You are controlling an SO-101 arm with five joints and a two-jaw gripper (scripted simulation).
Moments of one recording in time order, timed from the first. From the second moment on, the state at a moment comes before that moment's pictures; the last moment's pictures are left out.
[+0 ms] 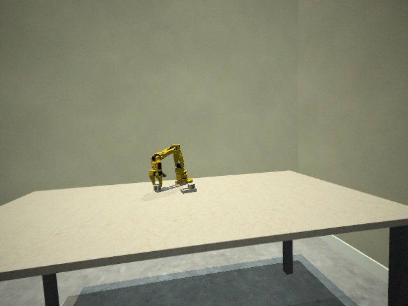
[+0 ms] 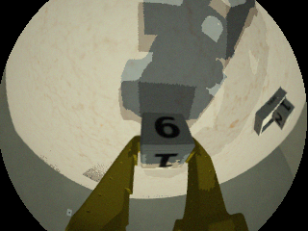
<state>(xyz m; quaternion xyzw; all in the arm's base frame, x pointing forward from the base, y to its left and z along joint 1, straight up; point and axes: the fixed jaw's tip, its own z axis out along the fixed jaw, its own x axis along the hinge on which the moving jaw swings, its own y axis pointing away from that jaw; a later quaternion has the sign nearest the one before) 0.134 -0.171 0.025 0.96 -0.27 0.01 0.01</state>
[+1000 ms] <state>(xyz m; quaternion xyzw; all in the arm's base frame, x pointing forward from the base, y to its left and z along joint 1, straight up) 0.135 -0.172 0.021 0.96 -0.27 0.02 0.01</state>
